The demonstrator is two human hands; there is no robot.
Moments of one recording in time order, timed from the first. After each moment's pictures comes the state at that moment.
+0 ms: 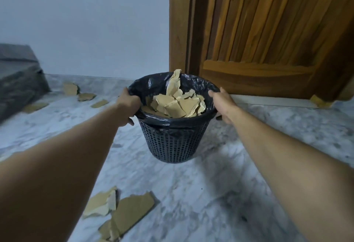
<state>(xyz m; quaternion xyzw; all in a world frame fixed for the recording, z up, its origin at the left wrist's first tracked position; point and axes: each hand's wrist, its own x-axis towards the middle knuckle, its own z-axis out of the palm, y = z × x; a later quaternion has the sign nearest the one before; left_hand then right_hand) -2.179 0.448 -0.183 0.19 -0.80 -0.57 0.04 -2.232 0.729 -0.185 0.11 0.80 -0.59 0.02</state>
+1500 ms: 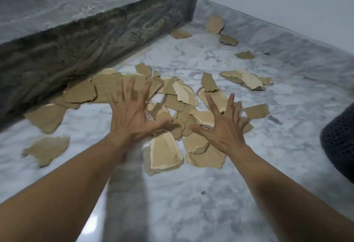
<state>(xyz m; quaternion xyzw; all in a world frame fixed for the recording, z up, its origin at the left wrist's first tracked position) -1.923 0.035 -0.404 0.29 -0.93 -0.12 0.18 -2.088 0.257 -0.422 -0.30 0.94 -0.17 0.05</state>
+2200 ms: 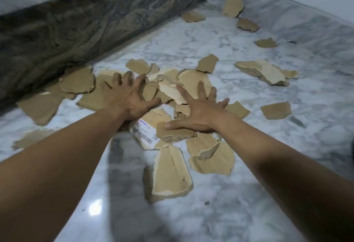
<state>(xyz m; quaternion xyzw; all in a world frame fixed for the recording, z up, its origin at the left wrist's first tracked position) -1.956 -0.022 -0.422 0.37 -0.93 -0.04 -0.03 -2.100 0.169 -0.404 -0.42 0.87 0.00 0.25</state>
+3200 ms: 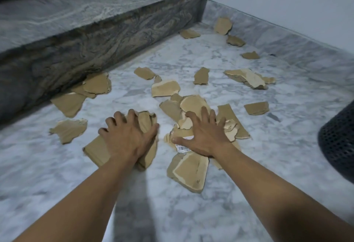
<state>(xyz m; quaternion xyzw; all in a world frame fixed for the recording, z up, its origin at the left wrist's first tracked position) -1.857 0.092 -0.424 0.50 -0.86 -0.03 0.05 -2.031 0.250 -0.402 -0.43 0.89 0.00 0.16</state>
